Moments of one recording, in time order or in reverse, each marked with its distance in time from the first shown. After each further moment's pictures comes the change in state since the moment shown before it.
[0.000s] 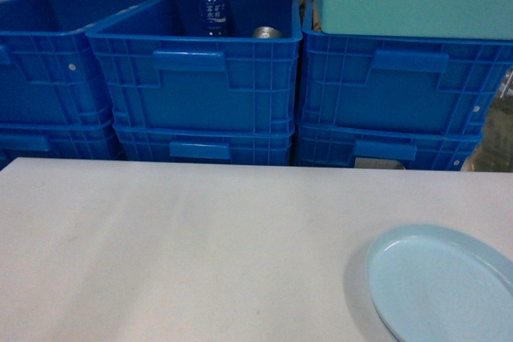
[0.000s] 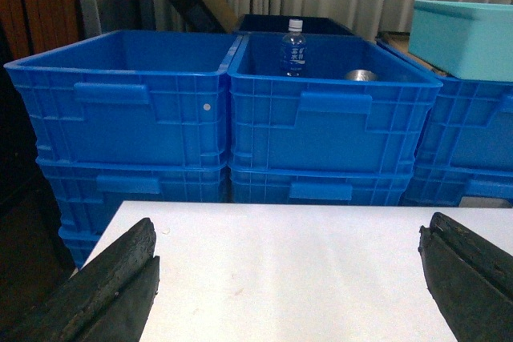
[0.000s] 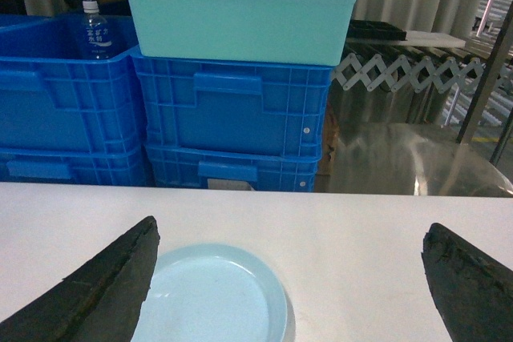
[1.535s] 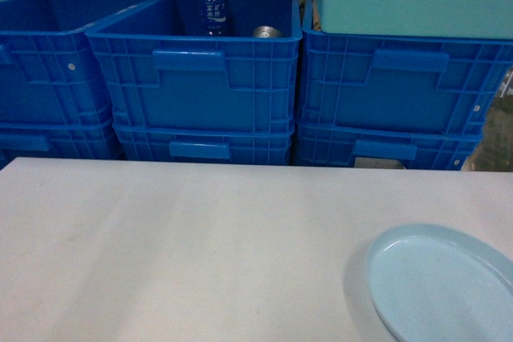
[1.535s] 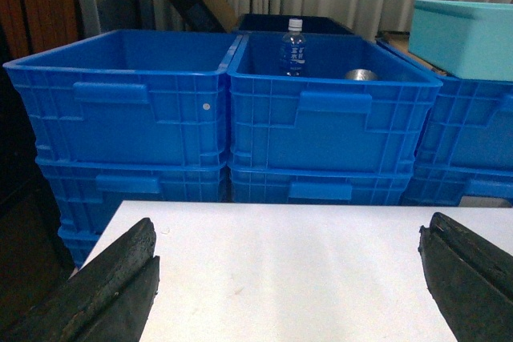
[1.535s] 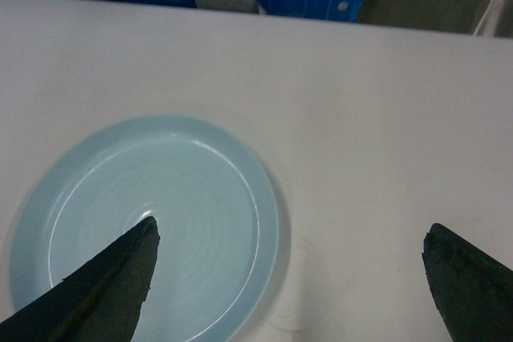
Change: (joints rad) left arm 0.000 0.000 0.000 0.000 0.001 0.000; right arm -0.172 1.392 0.447 0.354 -0.232 -0.143
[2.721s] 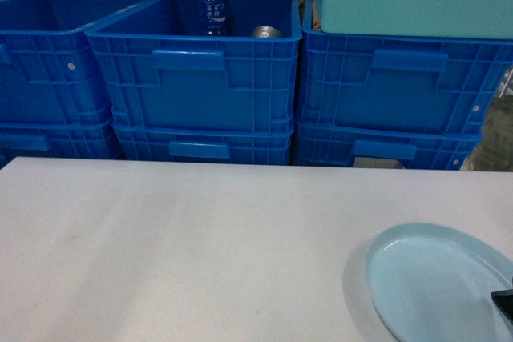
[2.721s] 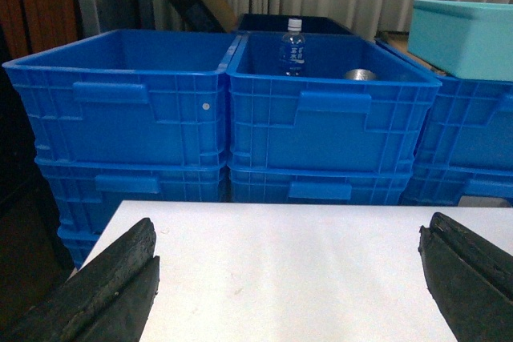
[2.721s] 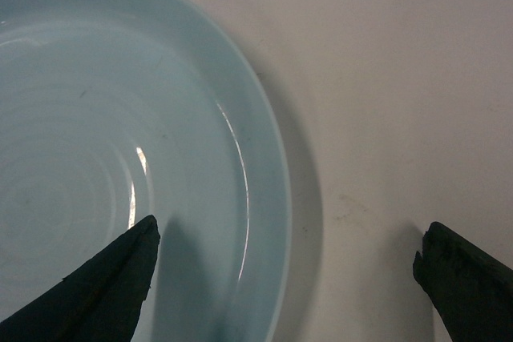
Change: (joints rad) left arm 0.000 0.000 0.000 0.000 0.000 0.000; right arm 0.032 0.620 0.103 0.247 0.063 0.101
